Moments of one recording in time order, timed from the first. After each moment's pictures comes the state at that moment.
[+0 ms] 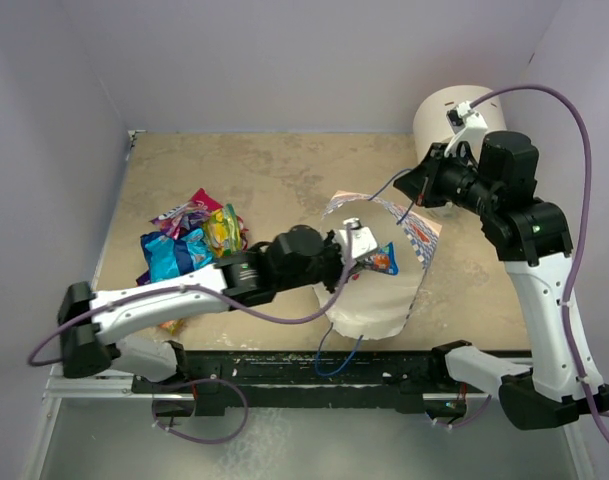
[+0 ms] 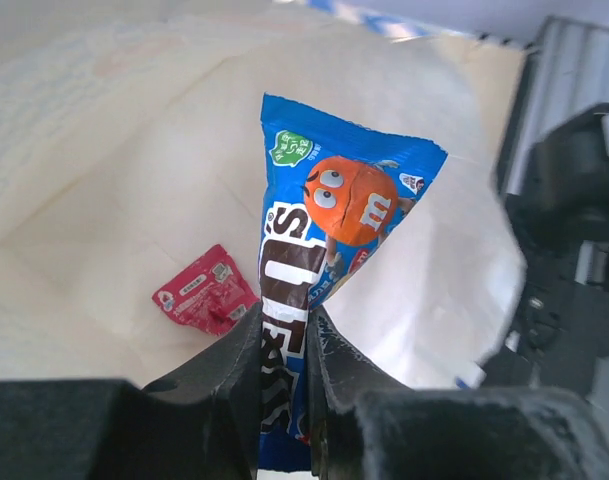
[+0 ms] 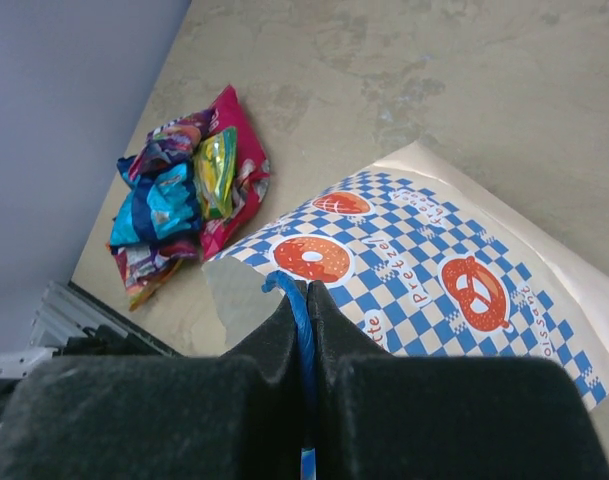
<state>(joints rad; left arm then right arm) -1.19 1.42 1.19 -0.13 -0.08 0.06 0.25 1.12 1.63 -0.92 -0.32 0.33</state>
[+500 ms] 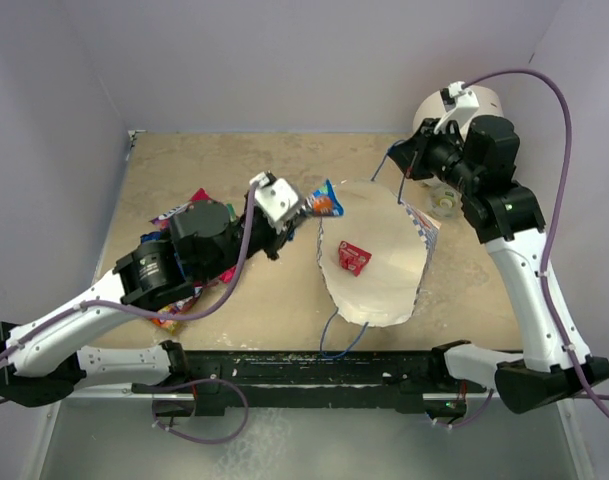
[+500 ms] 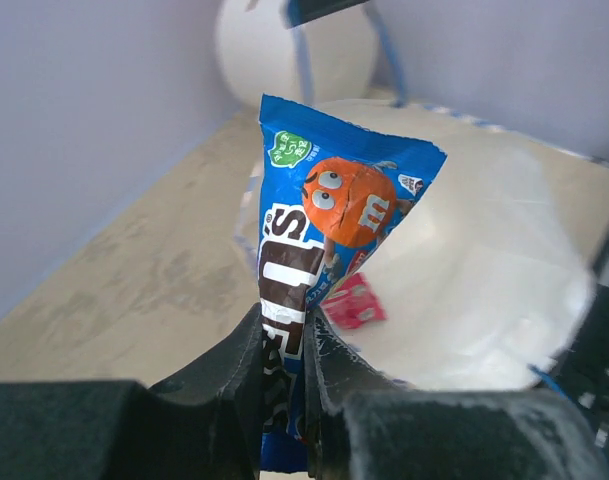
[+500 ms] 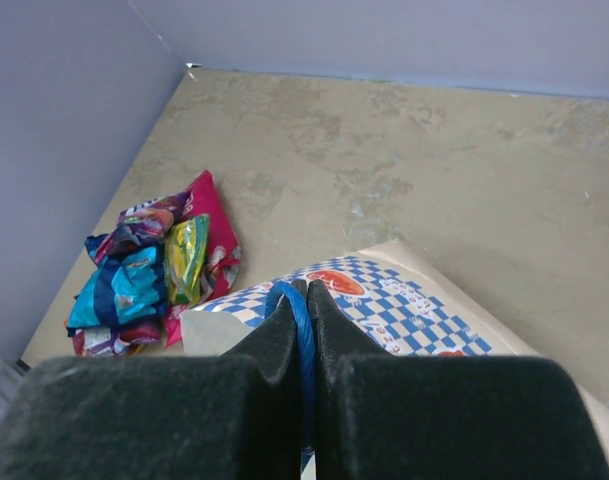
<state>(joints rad) -1.13 1.05 1.36 -0.44 -0.23 0.12 0.25 1.19 1.54 -0.59 -0.24 0.31</state>
